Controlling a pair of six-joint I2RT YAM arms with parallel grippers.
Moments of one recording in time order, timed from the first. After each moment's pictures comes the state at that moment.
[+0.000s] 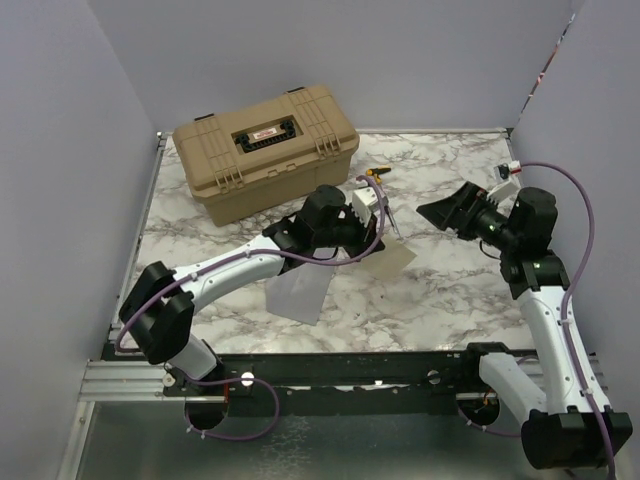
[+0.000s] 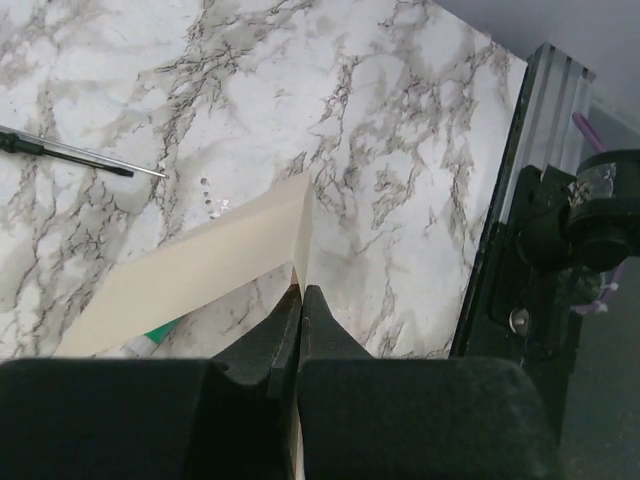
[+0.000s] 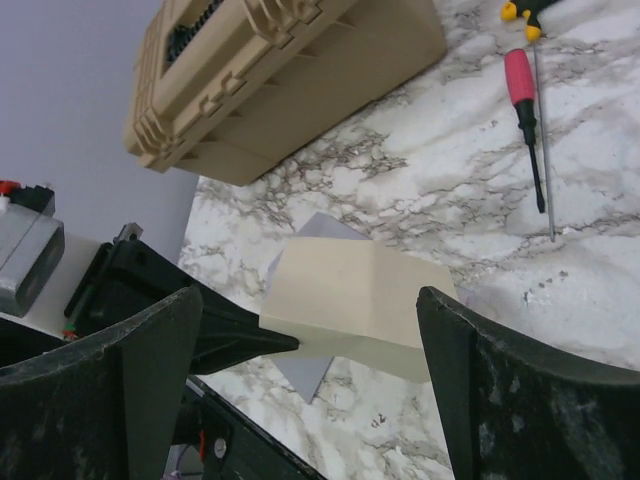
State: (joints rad) left arm -0.86 1.54 1.12 0.04 0.41 -0.20; right arm 0.00 0.86 0.85 -0.32 -0.58 0.60
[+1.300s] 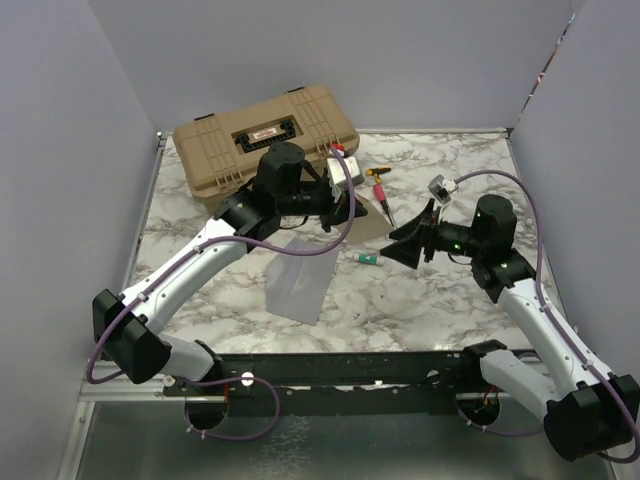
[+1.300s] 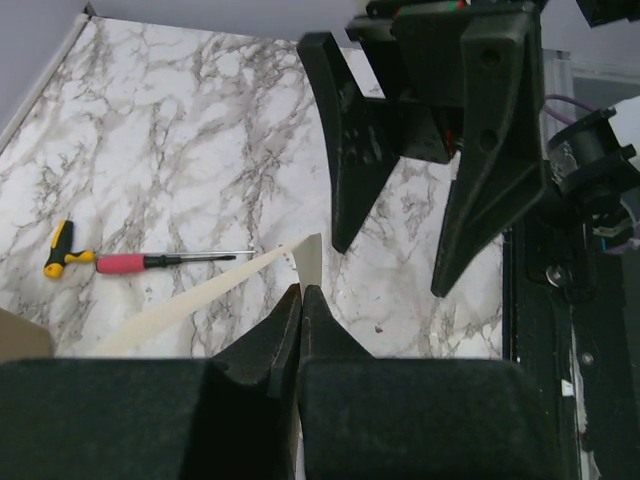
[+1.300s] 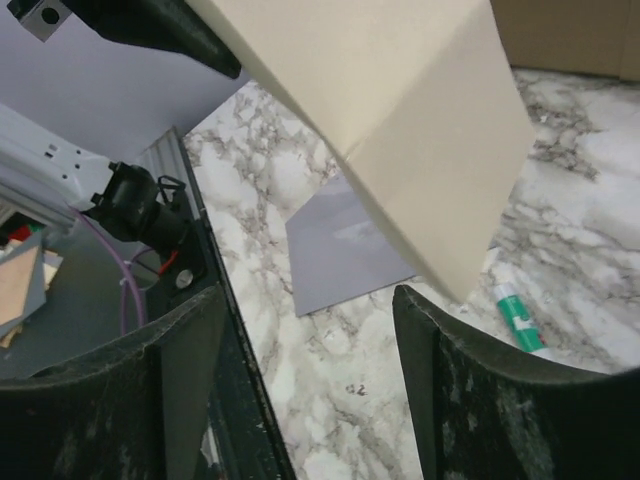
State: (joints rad) left arm -0.72 1.39 1.35 -0.24 0.63 0.20; right arm 0.24 0.92 0.69 -0.01 -0.95 0.27
